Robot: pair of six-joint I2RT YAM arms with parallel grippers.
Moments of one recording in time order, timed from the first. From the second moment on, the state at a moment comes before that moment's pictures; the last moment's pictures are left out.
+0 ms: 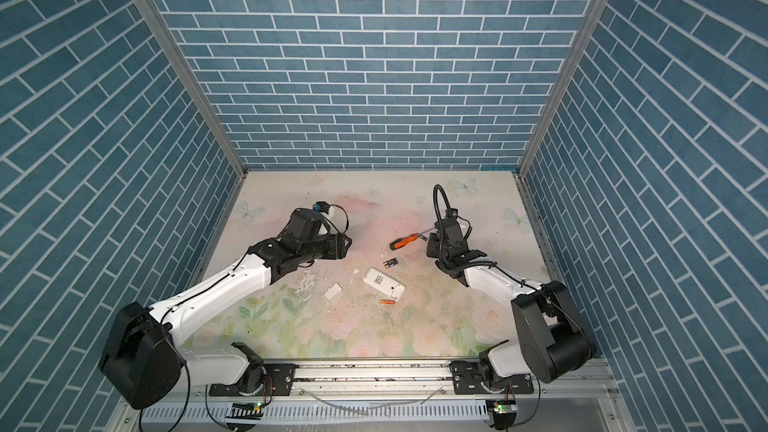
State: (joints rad) left arm -0.56 1.30 0.90 -0.35 0.02 -0.46; right arm 0.46 1.40 0.70 -0.02 0.16 0.46
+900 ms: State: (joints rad) left arm -0.33 1.06 0.66 -0.16 -0.49 -0.27; right arm 0.24 1.25 0.68 0.03 0.22 0.28
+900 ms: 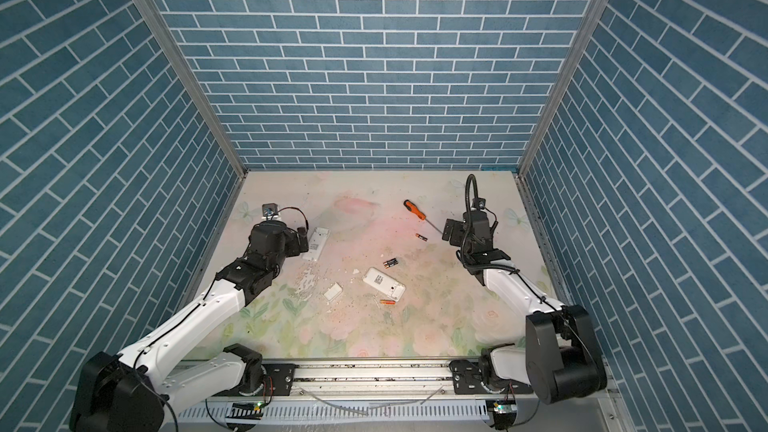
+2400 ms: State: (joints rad) left arm -0.02 1.52 0.38 0.80 -0.04 0.08; right arm -0.02 1.55 0.37 0.75 0.13 0.03
